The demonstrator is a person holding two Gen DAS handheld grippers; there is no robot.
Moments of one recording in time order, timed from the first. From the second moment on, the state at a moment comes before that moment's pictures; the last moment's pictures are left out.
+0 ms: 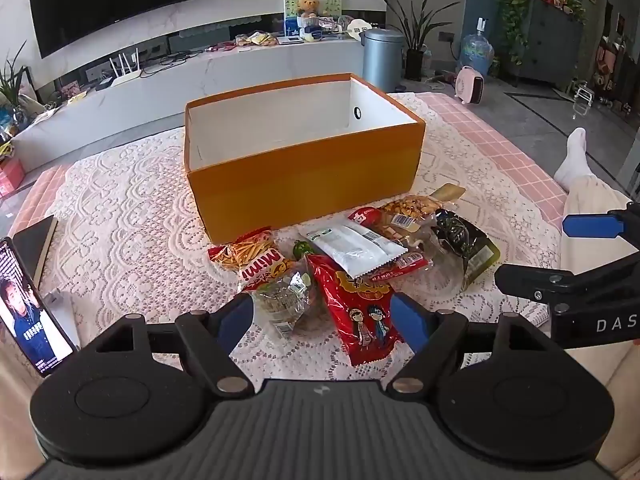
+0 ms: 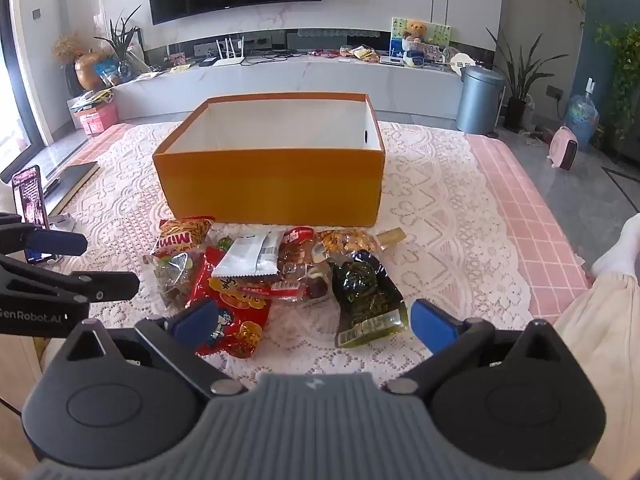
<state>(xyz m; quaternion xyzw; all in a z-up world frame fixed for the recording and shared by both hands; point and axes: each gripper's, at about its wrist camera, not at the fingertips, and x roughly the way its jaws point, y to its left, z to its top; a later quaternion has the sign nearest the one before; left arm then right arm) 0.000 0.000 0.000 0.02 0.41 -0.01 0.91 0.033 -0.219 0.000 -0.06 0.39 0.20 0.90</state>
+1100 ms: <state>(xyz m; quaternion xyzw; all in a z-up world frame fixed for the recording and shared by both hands) -0.001 -0.001 0.000 0.02 0.41 -0.02 0.91 0.037 -0.216 -0.004 -0.06 0.40 0.20 0.89</state>
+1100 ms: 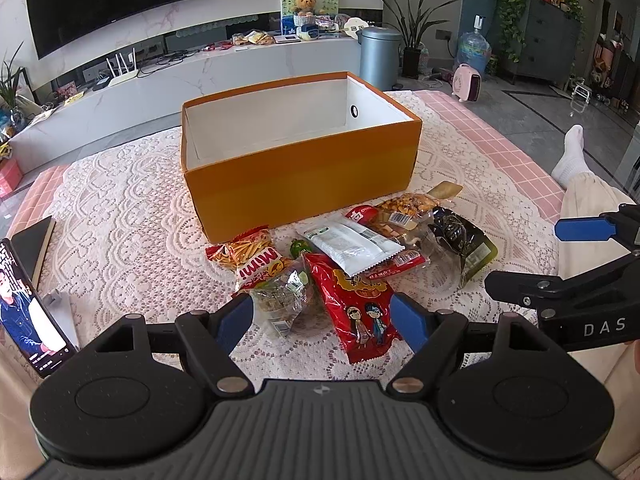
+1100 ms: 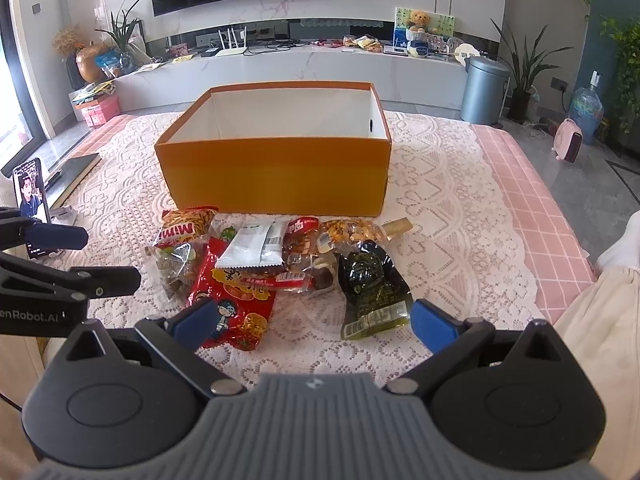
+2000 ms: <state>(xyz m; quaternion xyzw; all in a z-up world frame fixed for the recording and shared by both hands) -0.001 -0.001 0.000 0.02 0.41 -0.02 0.91 0.038 -0.218 -0.005 -0.06 0.41 0.19 0.89</state>
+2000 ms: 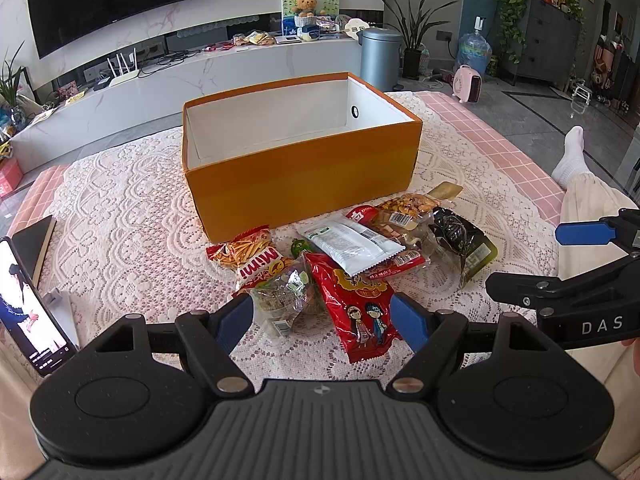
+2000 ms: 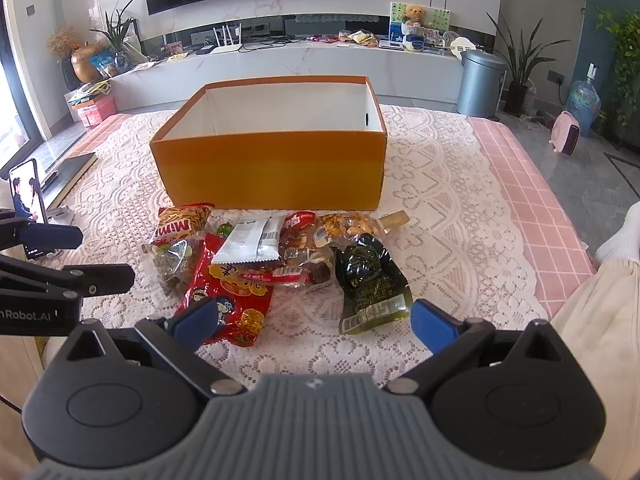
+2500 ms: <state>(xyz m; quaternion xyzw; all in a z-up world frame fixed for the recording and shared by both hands) -0.001 -0.001 0.000 0.02 0.41 -0.02 0.91 0.037 -0.218 -0.007 -0.06 0.41 0.19 0.89</state>
